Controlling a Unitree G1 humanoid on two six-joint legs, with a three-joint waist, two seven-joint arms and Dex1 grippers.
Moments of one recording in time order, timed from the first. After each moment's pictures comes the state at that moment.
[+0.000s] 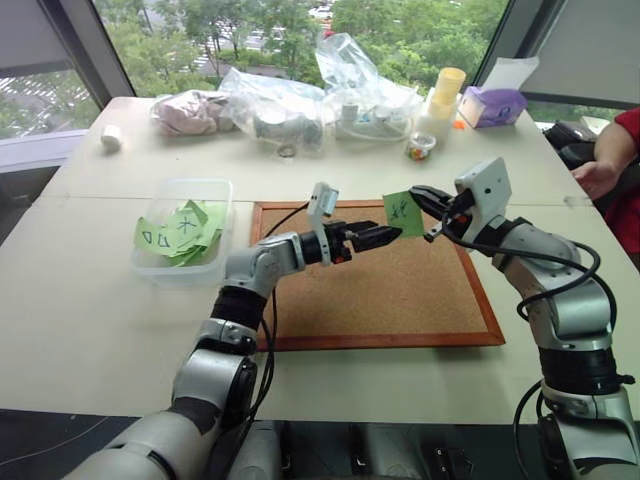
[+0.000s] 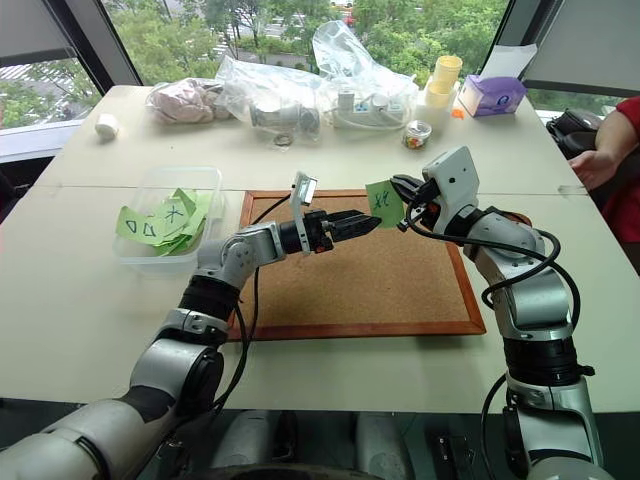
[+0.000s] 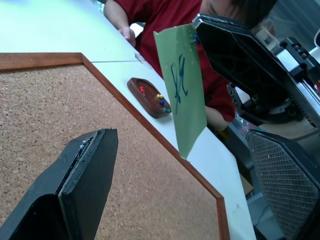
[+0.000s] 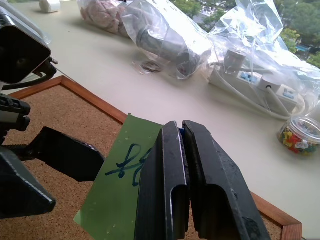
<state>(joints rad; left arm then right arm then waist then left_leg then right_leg) -0.85 -0.01 0.02 0.57 -0.53 0.68 -0.86 -0.44 -0.57 -0.10 -0.21 0.30 0.51 0.58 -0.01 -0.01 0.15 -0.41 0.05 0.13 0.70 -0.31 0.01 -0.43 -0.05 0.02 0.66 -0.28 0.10</state>
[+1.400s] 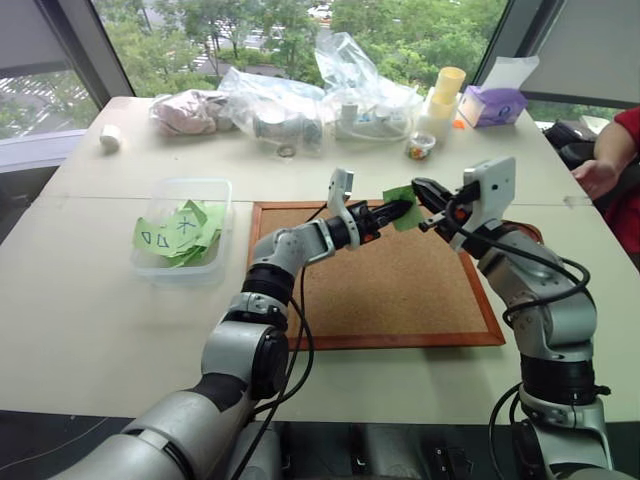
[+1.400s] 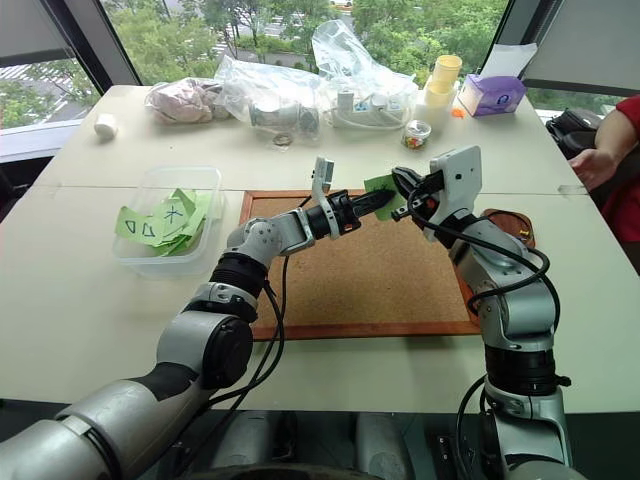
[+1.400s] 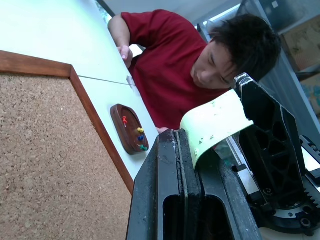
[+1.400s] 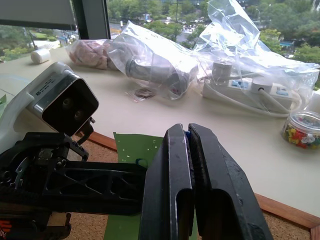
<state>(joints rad) -1.03 -0.15 0.28 0.83 -0.63 0.76 -0.65 -0.41 -0.43 -0.16 -0.28 0.40 0.56 0.39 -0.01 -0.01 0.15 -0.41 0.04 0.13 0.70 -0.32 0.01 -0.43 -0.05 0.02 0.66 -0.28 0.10</state>
